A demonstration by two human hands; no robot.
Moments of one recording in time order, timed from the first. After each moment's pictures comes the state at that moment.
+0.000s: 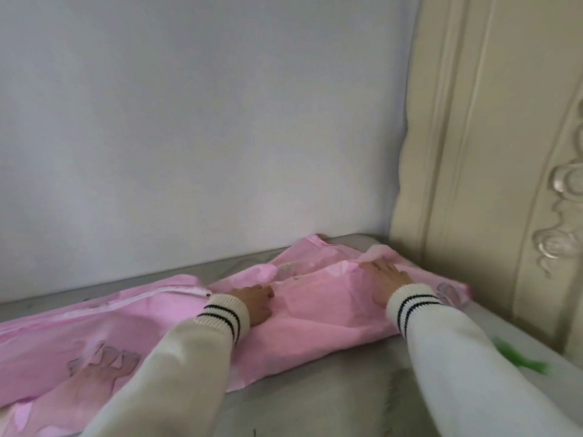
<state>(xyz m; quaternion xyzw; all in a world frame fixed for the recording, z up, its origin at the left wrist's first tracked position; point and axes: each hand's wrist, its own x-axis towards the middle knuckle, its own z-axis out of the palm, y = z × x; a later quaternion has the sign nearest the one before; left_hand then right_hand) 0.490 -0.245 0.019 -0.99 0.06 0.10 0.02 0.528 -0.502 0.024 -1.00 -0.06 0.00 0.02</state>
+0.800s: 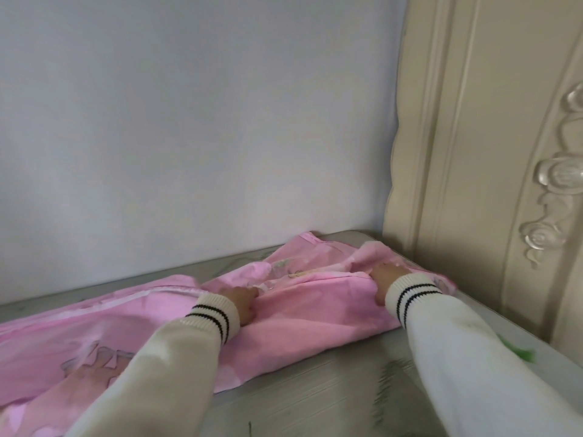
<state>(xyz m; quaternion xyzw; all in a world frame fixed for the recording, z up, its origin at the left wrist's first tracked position) 0.474 -0.243 0.027 -0.99 0.03 0.10 0.07 0.512 -0.512 0.041 -1.00 -0.03 0.07 -0.05</state>
